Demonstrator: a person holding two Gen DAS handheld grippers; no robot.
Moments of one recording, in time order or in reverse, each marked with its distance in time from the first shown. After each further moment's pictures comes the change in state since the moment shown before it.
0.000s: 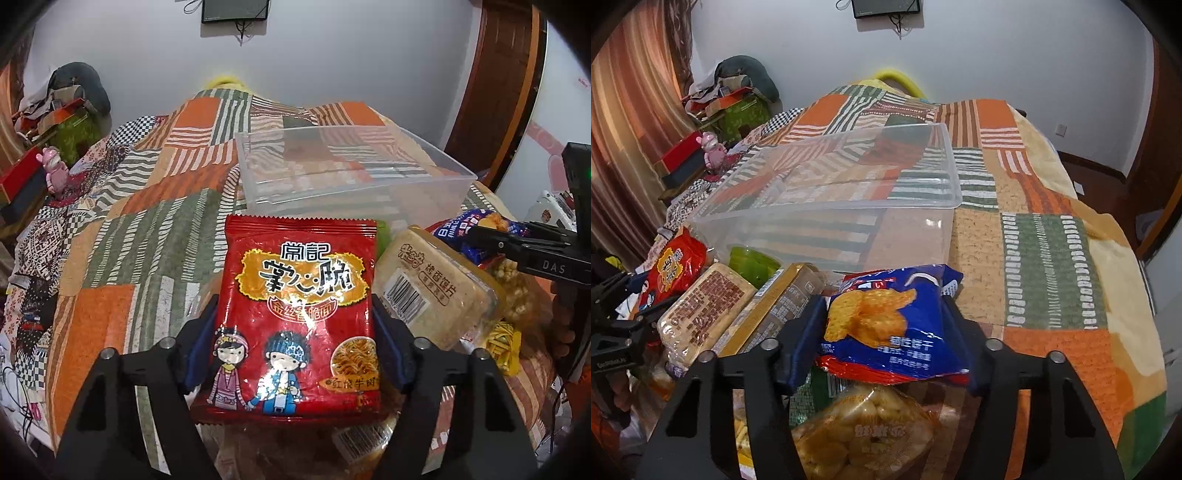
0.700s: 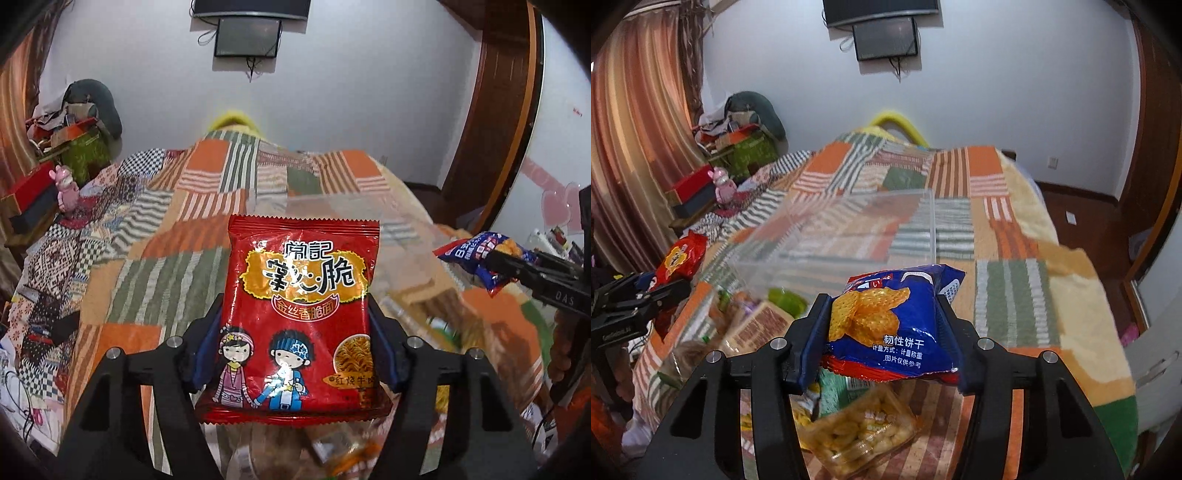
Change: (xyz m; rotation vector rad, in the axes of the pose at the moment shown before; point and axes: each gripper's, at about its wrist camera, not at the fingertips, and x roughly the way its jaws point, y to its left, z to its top) left arm -0.056 0.000 0.043 -0.036 -0.155 -0.011; right arm -0.060 0.004 0.017 -0.006 -0.160 -0.004
